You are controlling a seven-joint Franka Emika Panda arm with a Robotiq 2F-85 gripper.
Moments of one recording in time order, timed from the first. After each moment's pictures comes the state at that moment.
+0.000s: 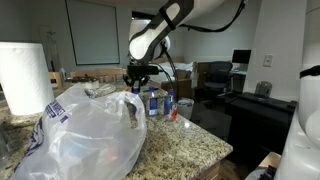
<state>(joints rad) 0.16 0.16 0.07 -2.04 -0.25 2.54 0.69</state>
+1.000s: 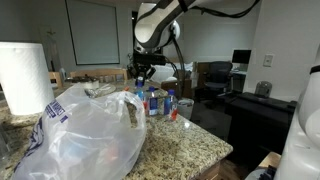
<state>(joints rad) 0.16 -0.01 0.07 -2.15 -0.14 2.48 0.65</state>
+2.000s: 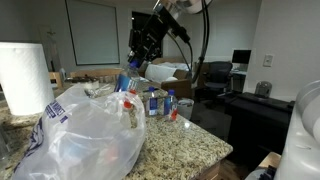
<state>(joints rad) 0.24 -0.44 0.01 -2.34 0.61 2.17 0.06</state>
